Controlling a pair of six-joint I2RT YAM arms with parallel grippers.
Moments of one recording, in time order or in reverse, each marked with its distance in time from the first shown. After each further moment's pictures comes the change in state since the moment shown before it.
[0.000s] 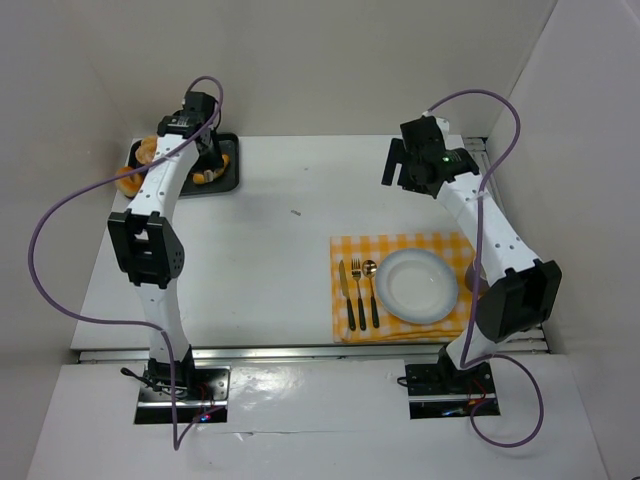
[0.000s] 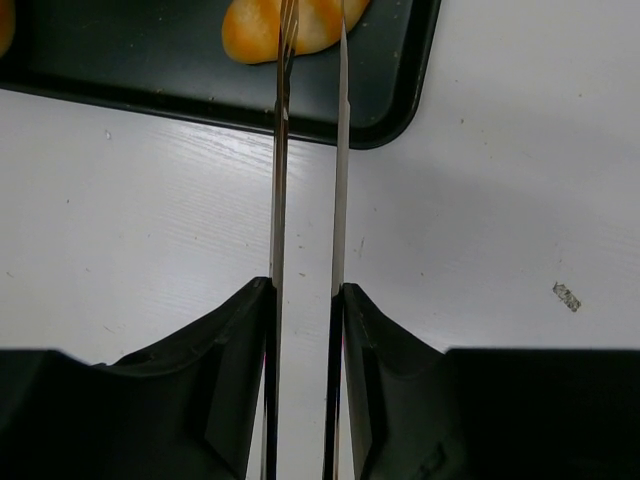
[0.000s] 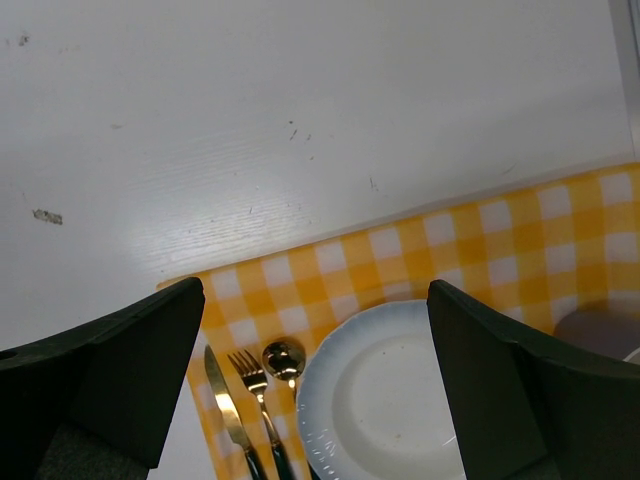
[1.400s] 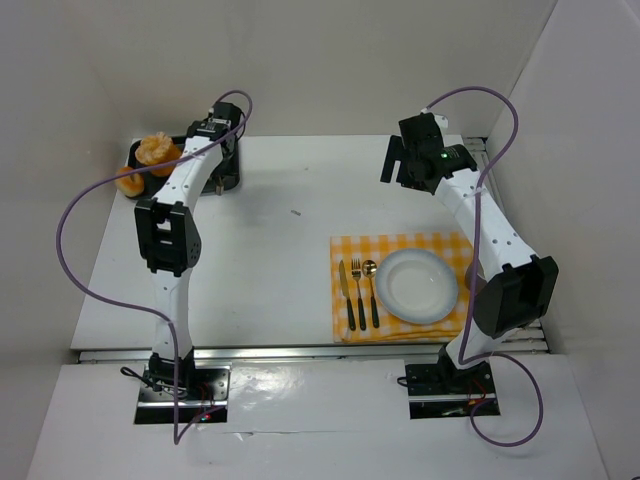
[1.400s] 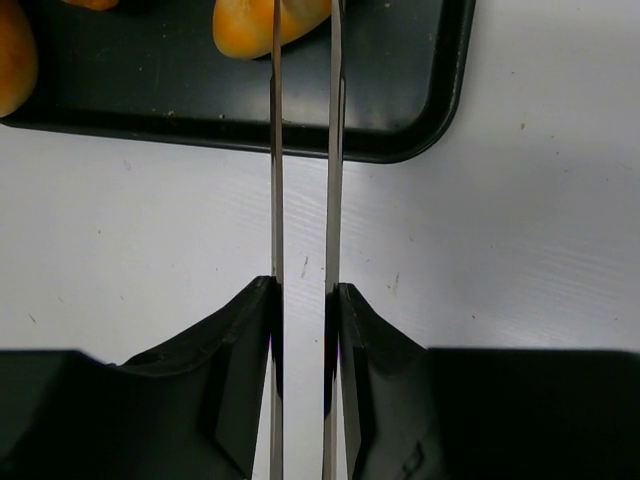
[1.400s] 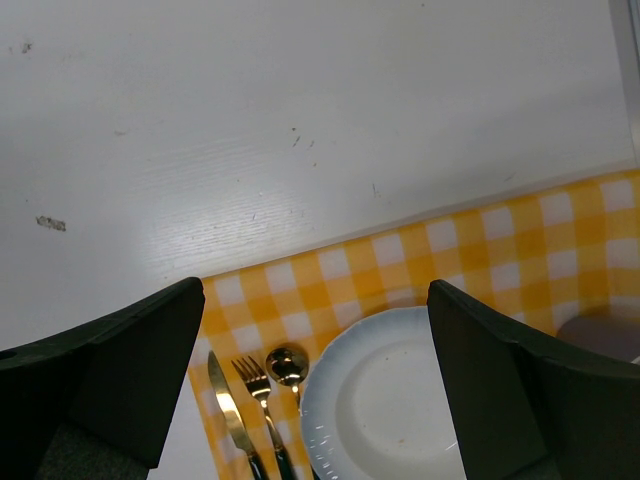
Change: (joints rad) left arm -0.069 0.179 0.092 -0.005 -0.170 0.101; right arm 0.000 0.032 0.040 -0.008 0.003 0.000
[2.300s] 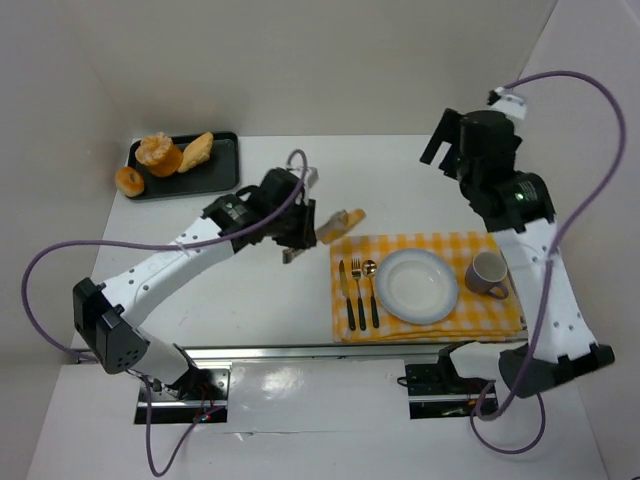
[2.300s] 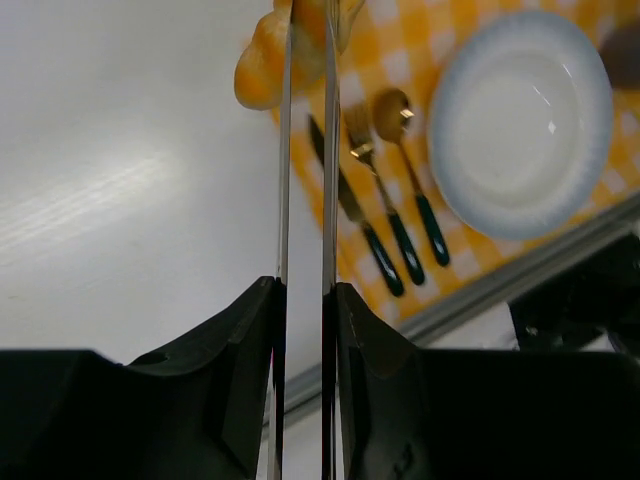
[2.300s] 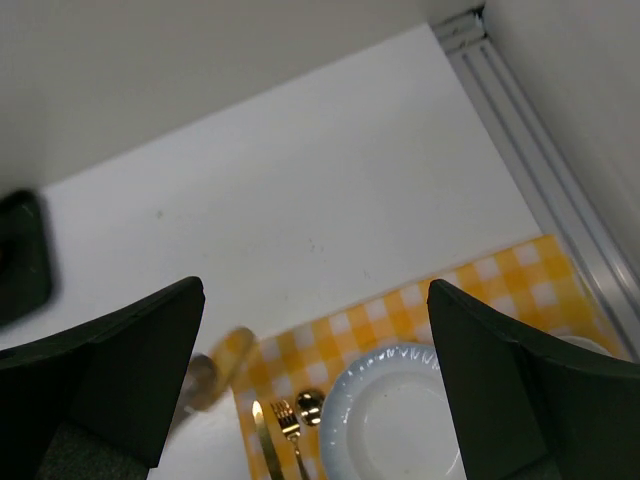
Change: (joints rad) left arm -0.543 -0.774 -0.714 0.205 0.394 -0.261; right arm -0.005 -0.302 0.063 -0.021 0.125 0.000
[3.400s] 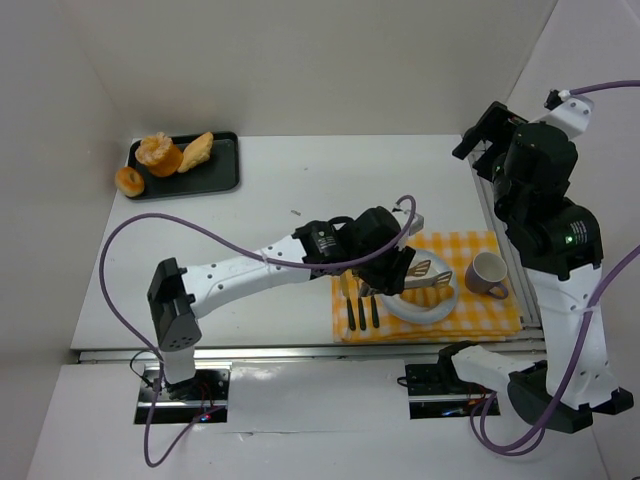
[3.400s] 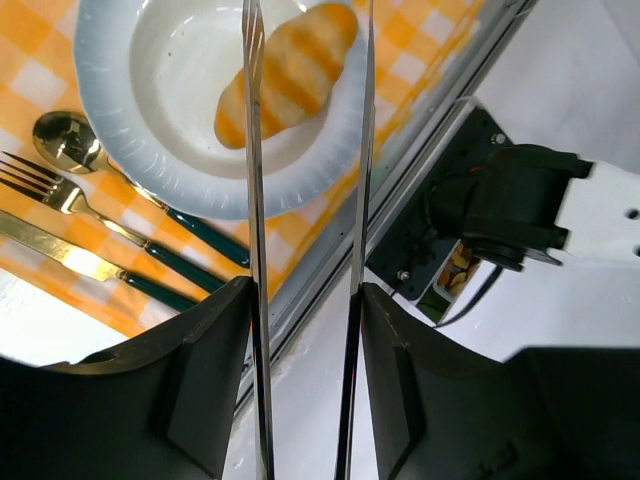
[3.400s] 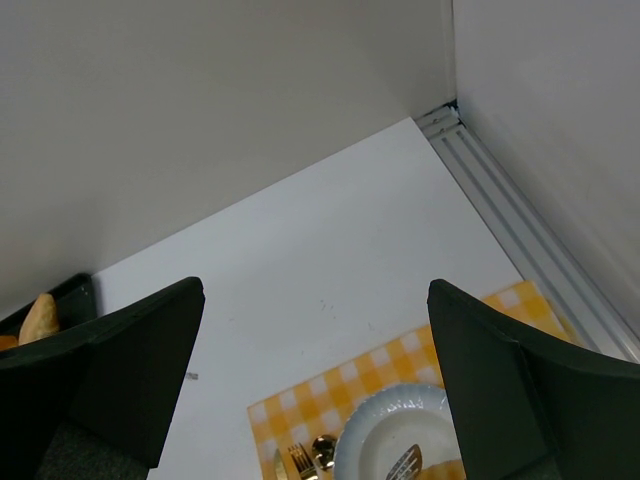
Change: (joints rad) left arm -0.438 0.358 0.279 0.124 0.102 0.023; right arm -0.002 -0.184 0.095 0.023 0.105 -0.018
